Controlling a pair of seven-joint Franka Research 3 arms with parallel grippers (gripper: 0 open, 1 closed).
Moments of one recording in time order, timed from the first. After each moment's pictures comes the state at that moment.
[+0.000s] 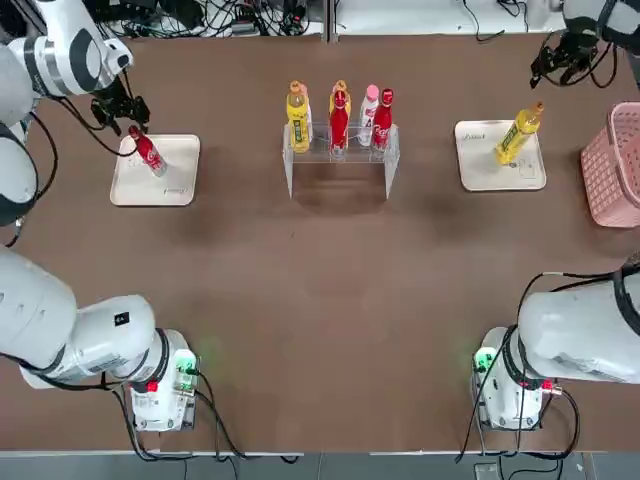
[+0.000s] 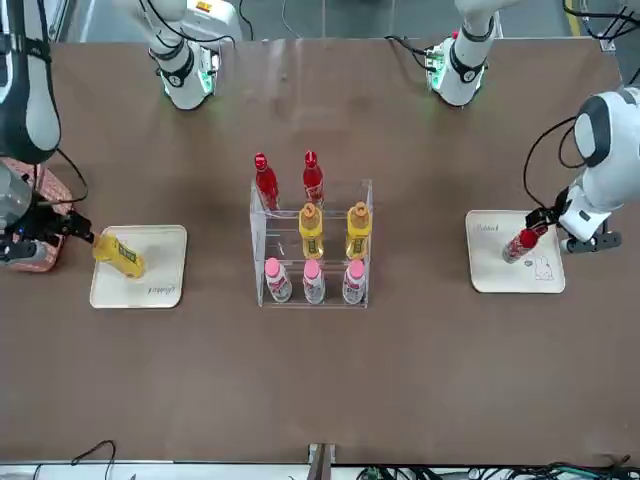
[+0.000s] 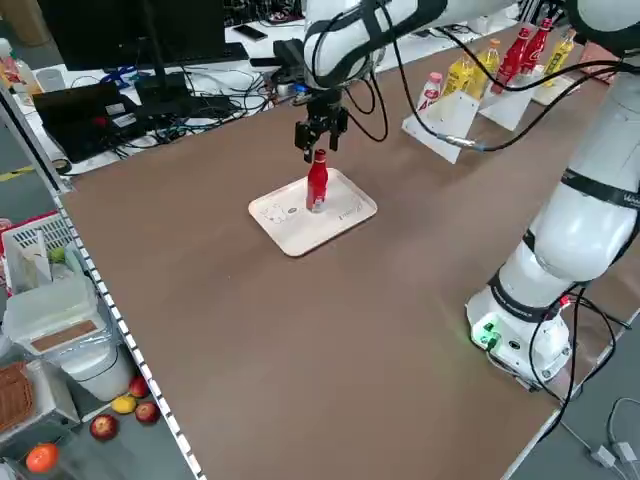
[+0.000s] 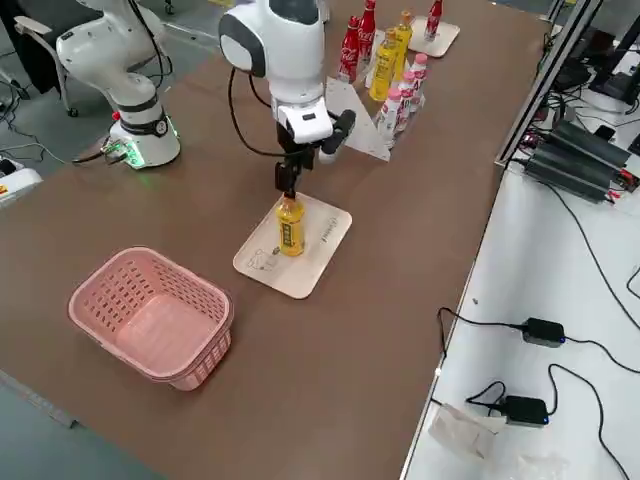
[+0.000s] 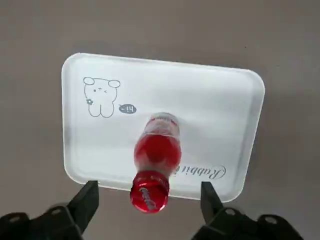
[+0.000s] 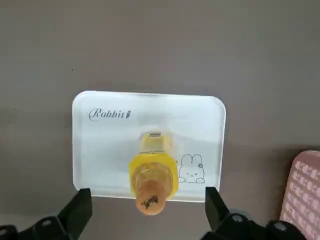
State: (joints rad) left arm 0.26 0.11 -0.09 -2.16 0.09 2.21 0.04; right arm -0.26 0.11 0.04 -1.97 0.03 2.09 -0.29
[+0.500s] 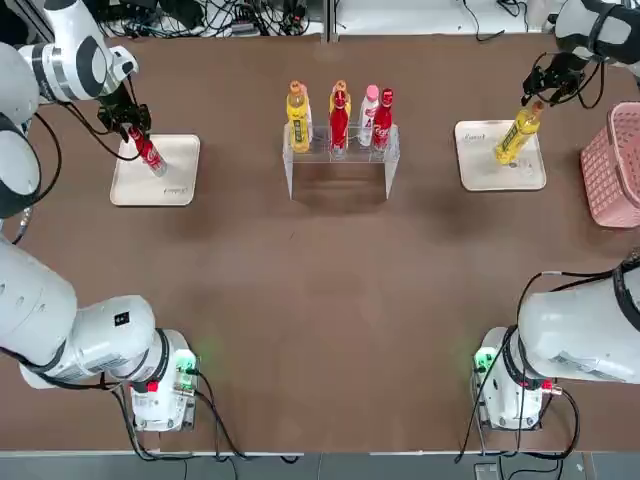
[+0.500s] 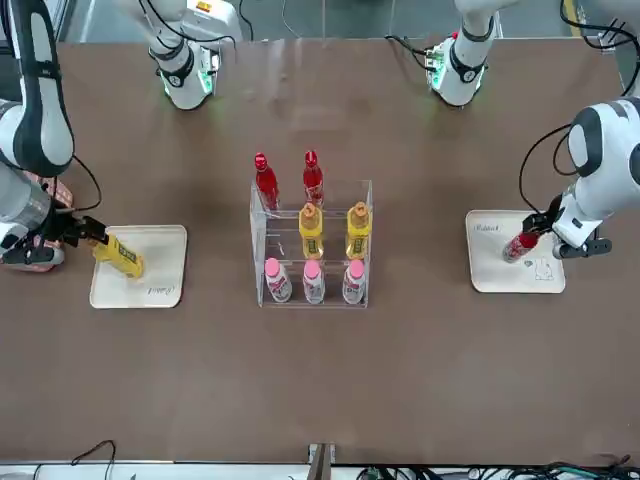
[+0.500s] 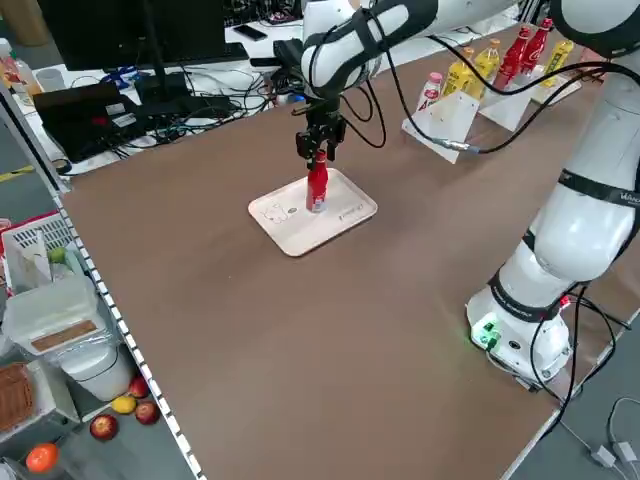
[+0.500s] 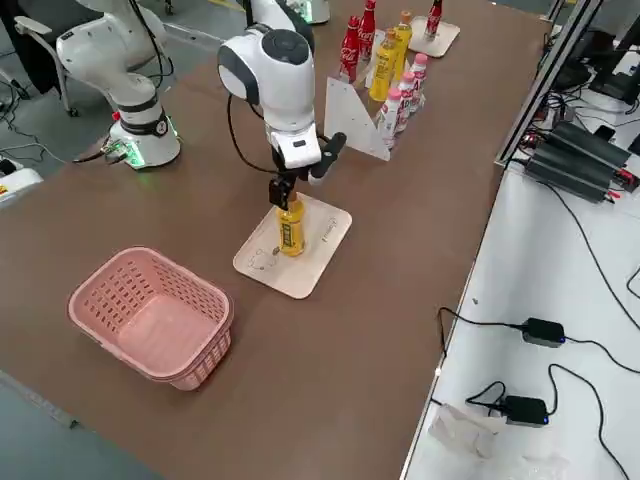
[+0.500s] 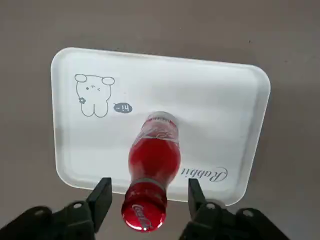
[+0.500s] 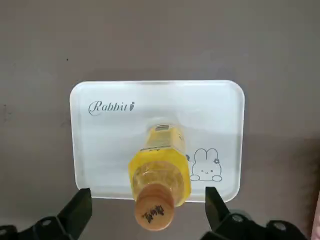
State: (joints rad) left arm 0.26 0.14 -0.09 -2.16 0.09 2.22 0.04; right arm -0.26 0.13 0.02 -2.04 0.08 2.15 -0.29
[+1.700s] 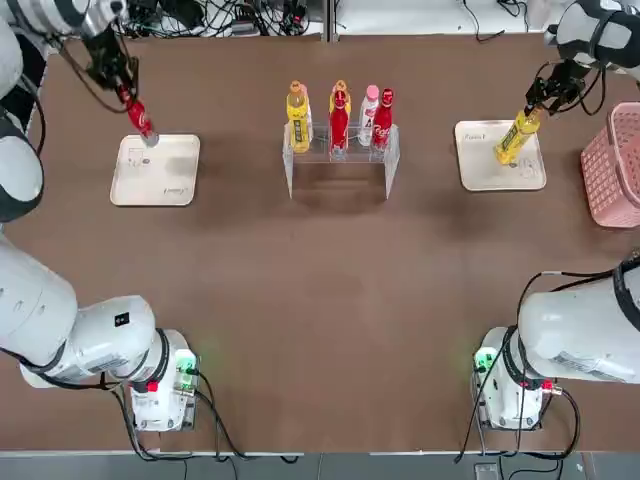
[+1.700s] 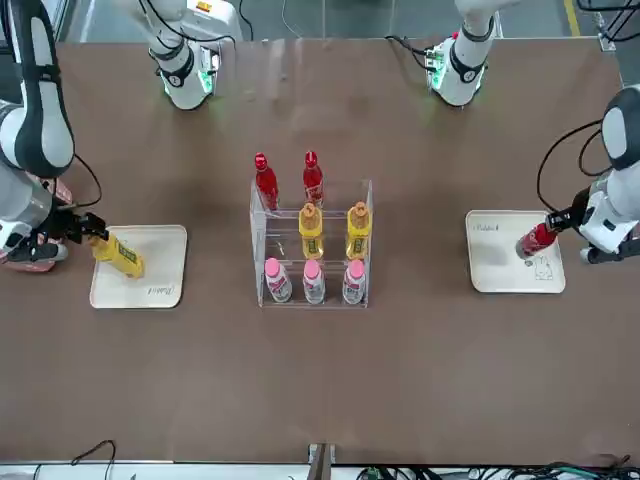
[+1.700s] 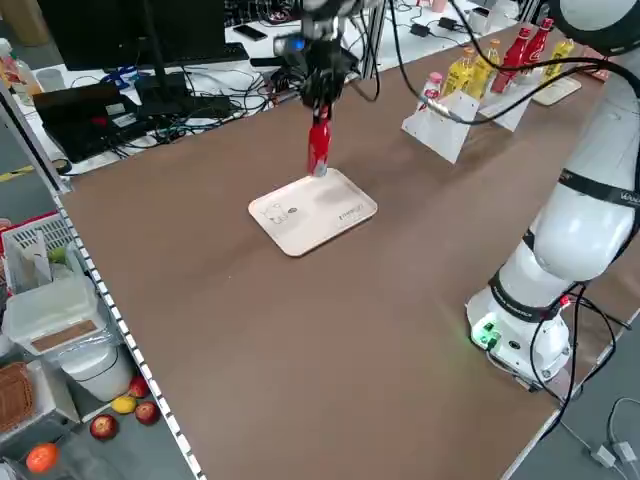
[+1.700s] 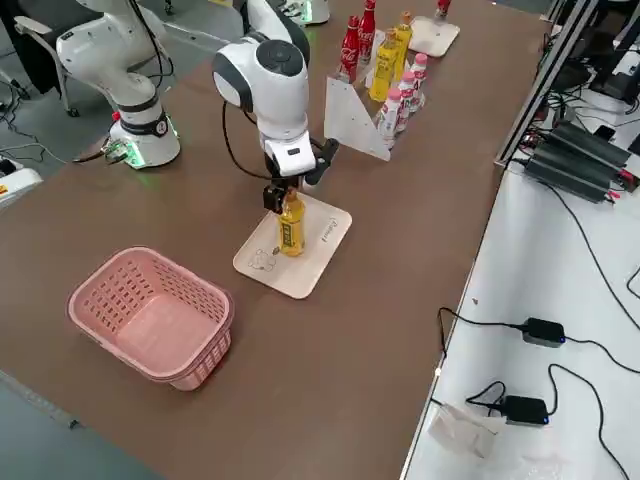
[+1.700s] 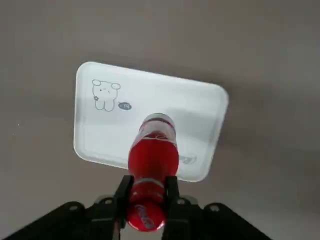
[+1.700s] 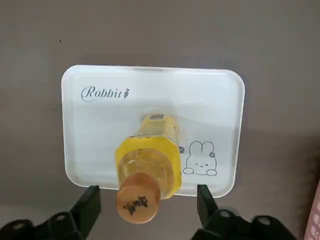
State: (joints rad) left arm 0.25 0.13 -0.19 -1.81 0.08 1.81 -0.13; right arm -0.25 0.14 0.00 -2.07 0.07 2.14 -0.36
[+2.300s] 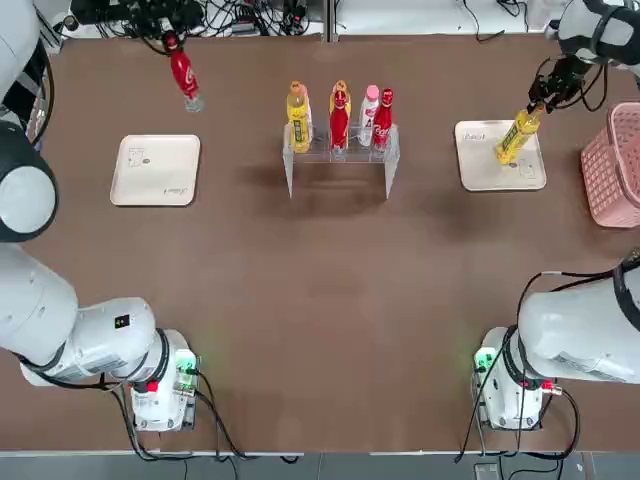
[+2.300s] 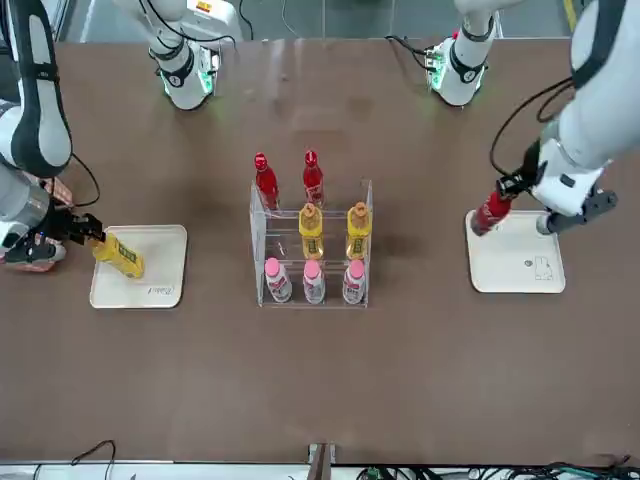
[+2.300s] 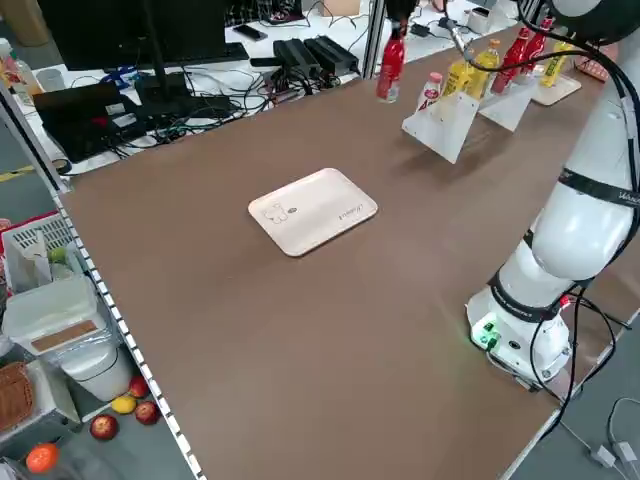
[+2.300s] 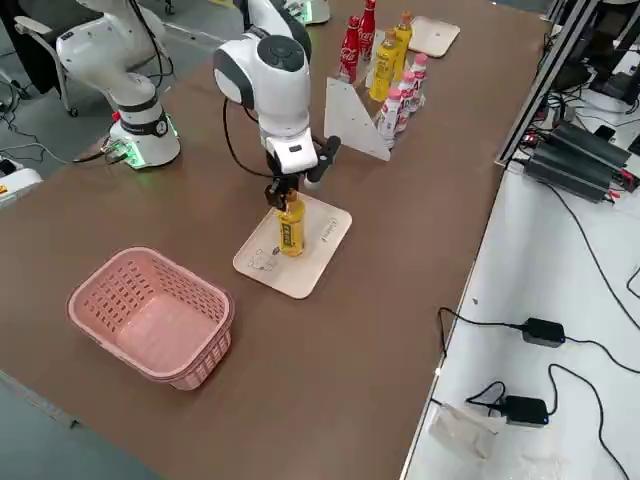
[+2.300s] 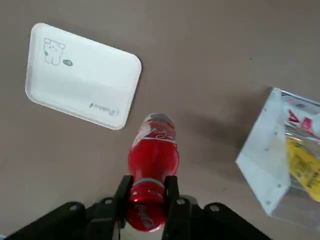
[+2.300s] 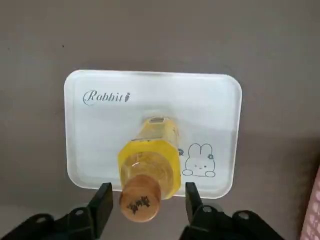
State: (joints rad) left arm 0.22 0.14 -0.53 -1.49 0.04 1.48 -0.63; right arm -0.25 0.13 0.00 -2.04 0.07 2.13 -0.35
